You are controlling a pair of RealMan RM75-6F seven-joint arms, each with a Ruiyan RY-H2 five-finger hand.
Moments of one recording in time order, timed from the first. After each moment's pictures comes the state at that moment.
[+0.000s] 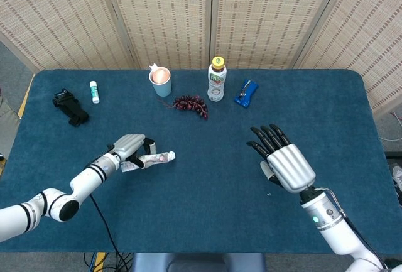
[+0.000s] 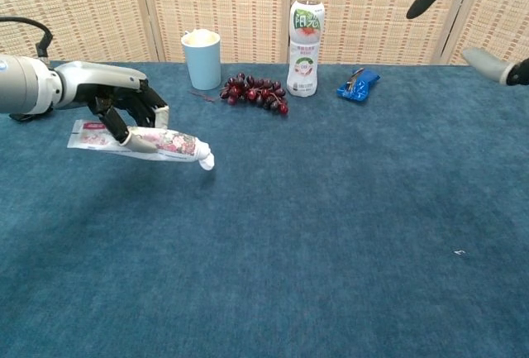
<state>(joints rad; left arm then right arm) -0.91 -1.33 -0.16 -1.42 1.10 0.52 -0.27 0.52 -1.08 0.02 -2.00 -1.45 1.30 -0.41</state>
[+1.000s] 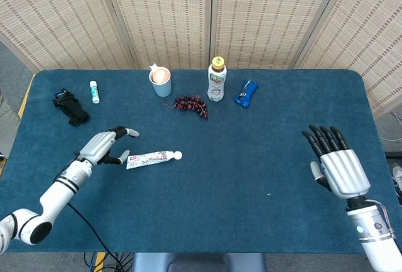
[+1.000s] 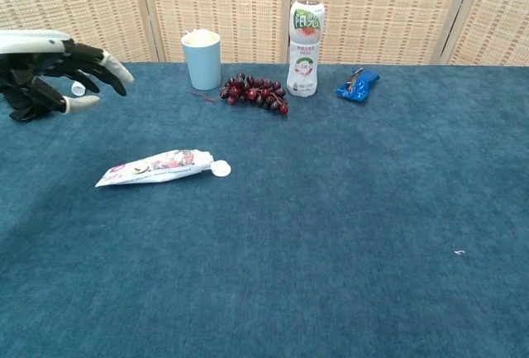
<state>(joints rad) -0.68 -1.20 -0.15 -1.54 1.28 0.84 -0.37 0.32 -0.93 0.01 -1.99 -1.39 1.39 -0.36</state>
